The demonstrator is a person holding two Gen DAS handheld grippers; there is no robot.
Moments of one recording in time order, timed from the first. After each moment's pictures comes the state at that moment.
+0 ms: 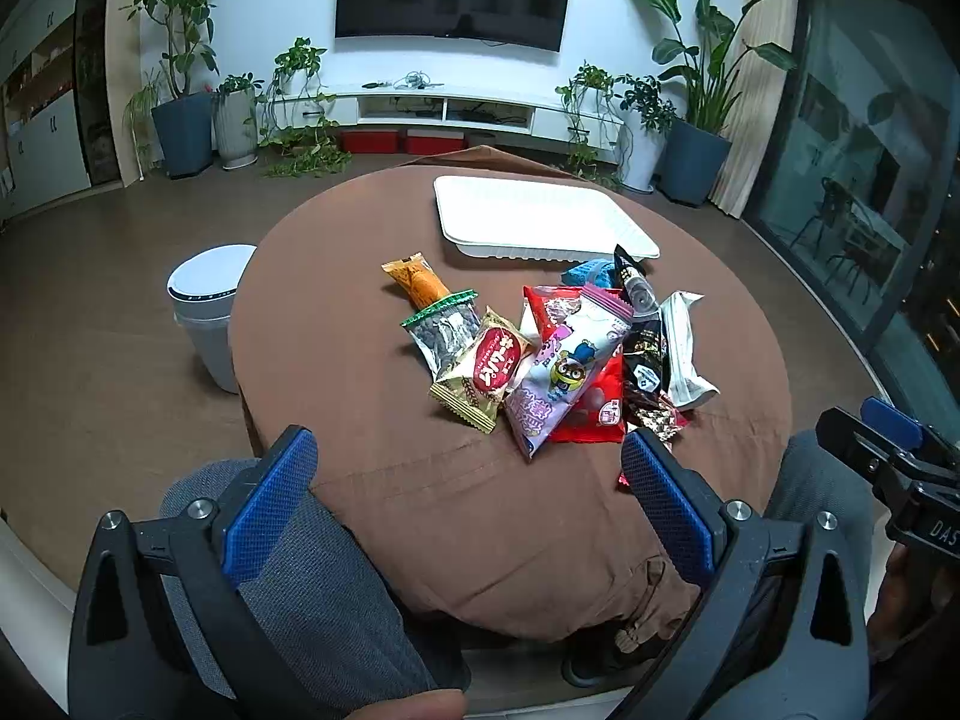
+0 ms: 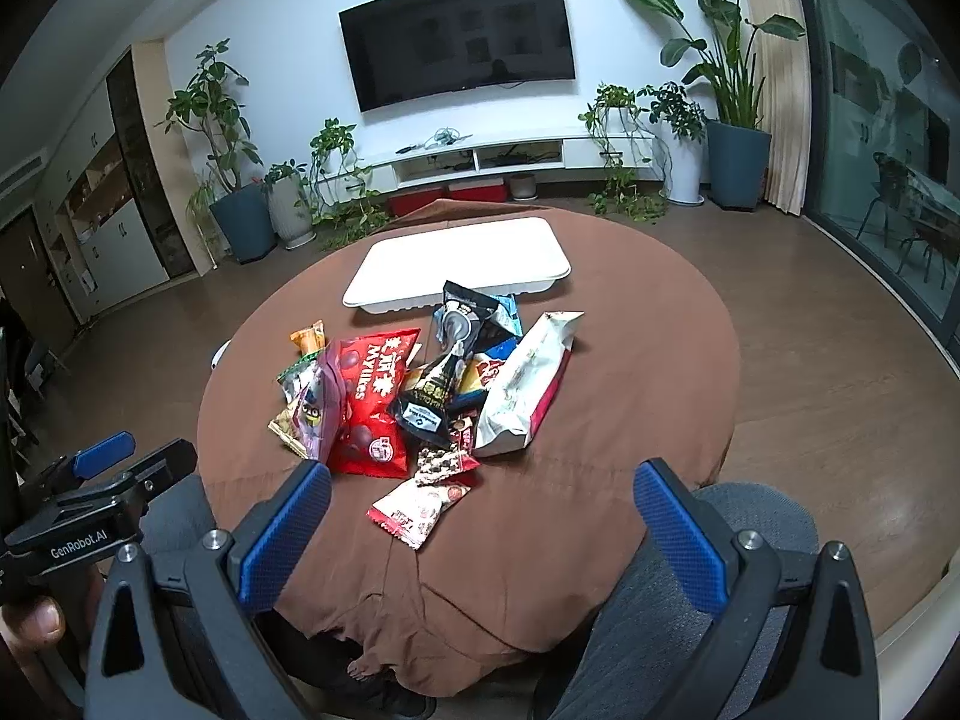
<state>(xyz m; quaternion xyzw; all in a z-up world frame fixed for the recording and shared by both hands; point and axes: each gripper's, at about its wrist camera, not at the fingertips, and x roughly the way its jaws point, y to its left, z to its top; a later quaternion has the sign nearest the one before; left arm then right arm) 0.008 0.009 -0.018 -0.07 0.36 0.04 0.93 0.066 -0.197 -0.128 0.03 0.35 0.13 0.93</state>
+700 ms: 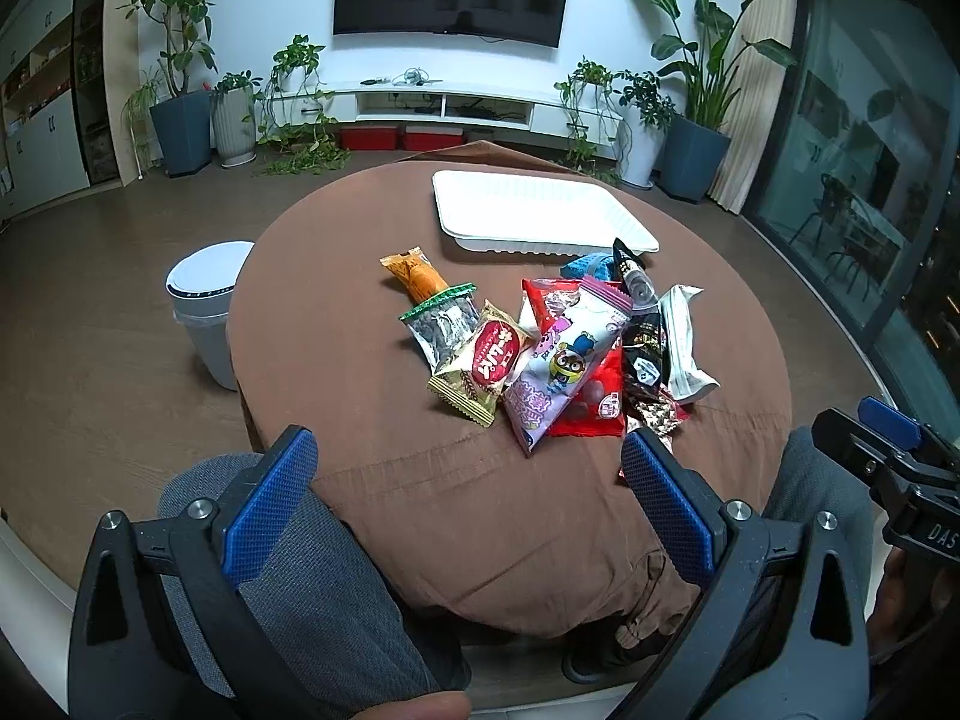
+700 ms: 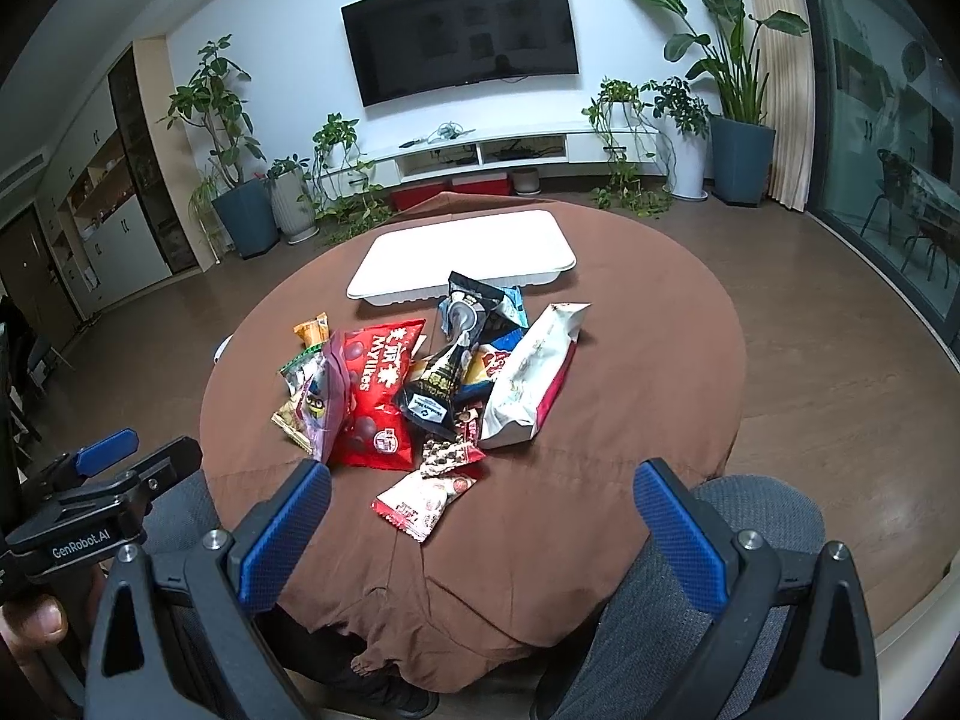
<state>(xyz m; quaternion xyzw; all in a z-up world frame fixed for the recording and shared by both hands) 0.007 0.009 -0.021 -0.07 0.36 0.04 0.93 0.067 -0.193 -0.133 0.02 0.35 0.13 0.93</state>
